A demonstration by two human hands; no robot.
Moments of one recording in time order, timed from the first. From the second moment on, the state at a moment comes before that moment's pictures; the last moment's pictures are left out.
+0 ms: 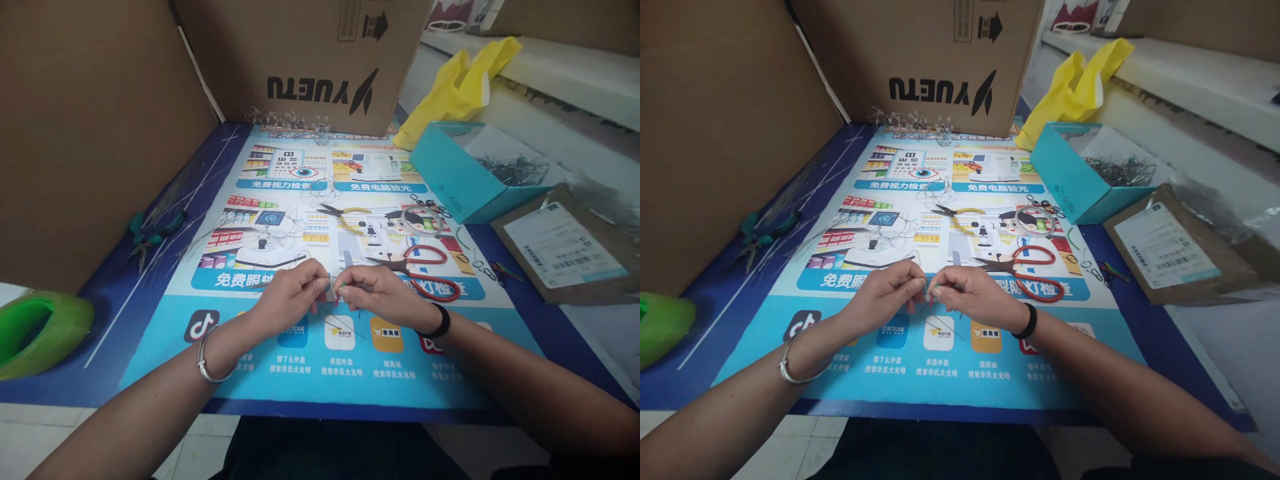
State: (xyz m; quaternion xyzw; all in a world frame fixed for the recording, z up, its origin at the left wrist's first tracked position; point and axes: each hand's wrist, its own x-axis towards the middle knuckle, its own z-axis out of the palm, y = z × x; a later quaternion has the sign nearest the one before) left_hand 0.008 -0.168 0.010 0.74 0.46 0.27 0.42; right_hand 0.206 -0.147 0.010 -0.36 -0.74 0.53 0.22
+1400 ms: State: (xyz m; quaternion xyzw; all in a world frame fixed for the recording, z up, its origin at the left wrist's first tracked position) left_hand -0.020 -0.149 0.020 0.74 0.33 0.50 0.31; right_hand 0.173 -0.121 0.043 -0.32 -0.63 0.68 0.19
